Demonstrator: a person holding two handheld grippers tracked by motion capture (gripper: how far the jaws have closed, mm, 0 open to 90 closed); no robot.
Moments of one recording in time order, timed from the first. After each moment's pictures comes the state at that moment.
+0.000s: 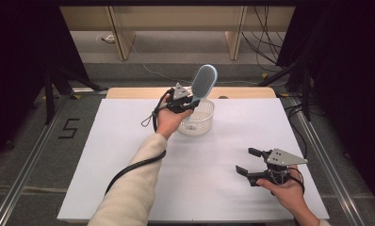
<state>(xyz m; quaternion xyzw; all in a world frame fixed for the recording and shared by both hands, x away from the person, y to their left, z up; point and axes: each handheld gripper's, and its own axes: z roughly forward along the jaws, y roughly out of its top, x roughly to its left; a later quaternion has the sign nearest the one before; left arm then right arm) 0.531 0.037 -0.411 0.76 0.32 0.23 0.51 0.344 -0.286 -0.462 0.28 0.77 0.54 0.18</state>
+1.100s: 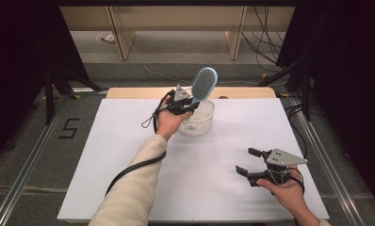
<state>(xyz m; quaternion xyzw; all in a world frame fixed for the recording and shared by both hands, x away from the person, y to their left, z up) 0.532 0.037 -0.419 0.77 0.32 0.23 0.50 0.344 -0.286 -0.462 0.28 0.77 0.54 0.18</state>
